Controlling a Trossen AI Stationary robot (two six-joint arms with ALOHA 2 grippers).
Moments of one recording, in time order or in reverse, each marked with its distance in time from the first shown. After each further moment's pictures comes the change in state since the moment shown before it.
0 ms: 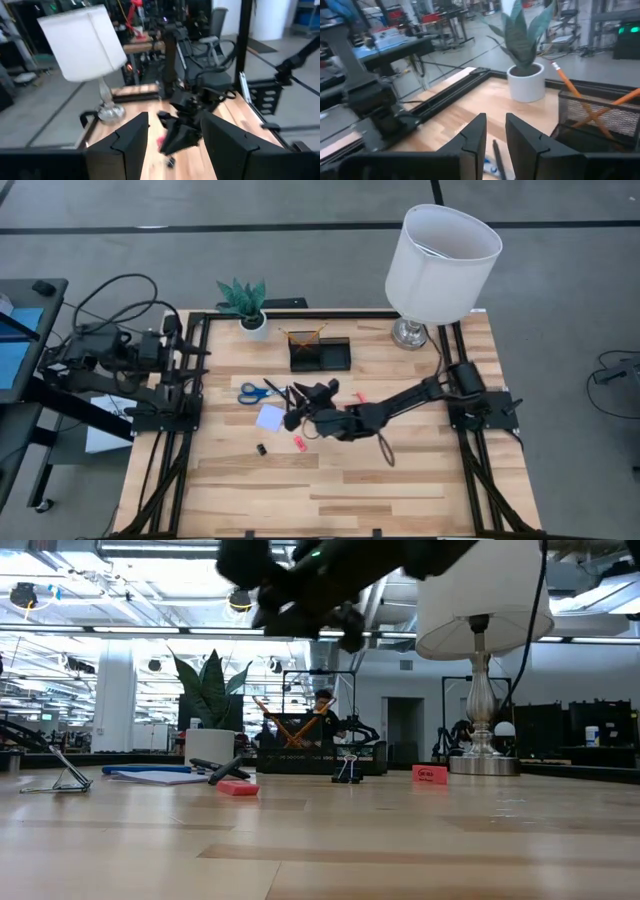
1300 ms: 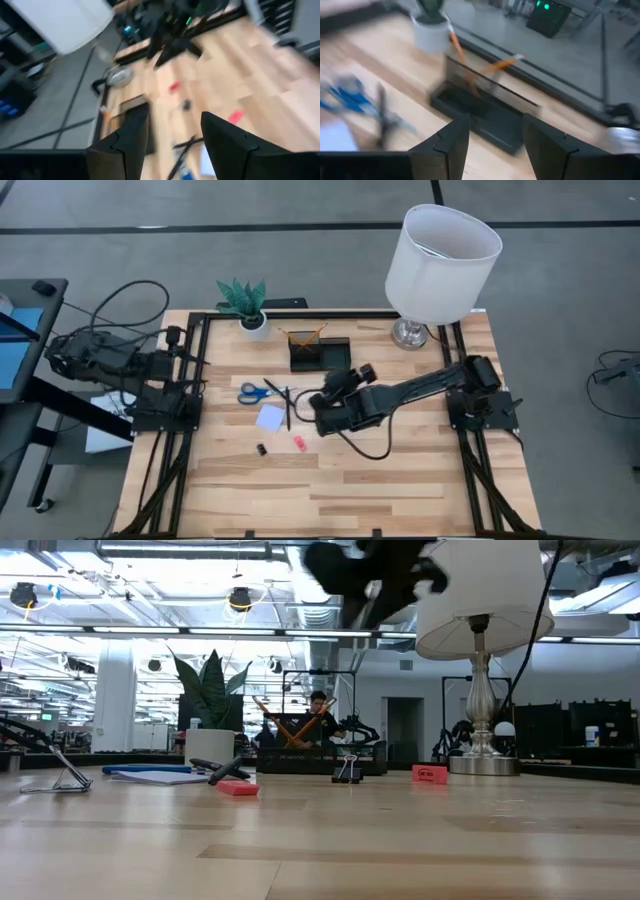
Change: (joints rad) left arm -0.177 0.013 -0.008 -0.269 -0.227 0.161; right arm 0.006 -0.155 0.287 -1.486 0.037 0.532
